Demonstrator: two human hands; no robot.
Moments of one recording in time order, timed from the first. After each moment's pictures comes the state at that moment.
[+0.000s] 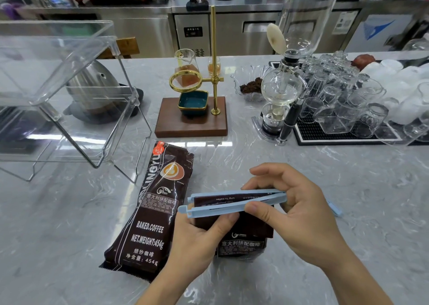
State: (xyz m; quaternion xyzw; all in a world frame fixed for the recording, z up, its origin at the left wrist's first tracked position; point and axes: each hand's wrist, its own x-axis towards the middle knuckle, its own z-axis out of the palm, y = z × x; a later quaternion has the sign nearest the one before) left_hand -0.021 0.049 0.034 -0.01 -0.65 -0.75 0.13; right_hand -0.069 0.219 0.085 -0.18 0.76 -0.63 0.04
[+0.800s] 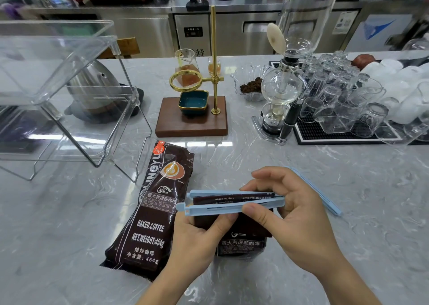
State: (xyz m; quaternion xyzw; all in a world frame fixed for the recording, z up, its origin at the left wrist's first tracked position) left_hand -0.019 0.050 0.032 0.00 -0.65 -0.75 0.14; right_hand -0.058 0.213 0.081 -0.14 0.75 -0.65 0.03
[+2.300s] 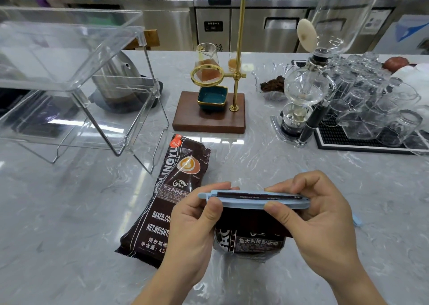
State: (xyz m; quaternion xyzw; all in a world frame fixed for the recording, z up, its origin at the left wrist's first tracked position) left_hand -0.013 0.033 0.051 0.12 -0.51 -0.85 0.08; right_hand -0.059 0.207 0.079 -0.11 0.72 -0.69 -0.01
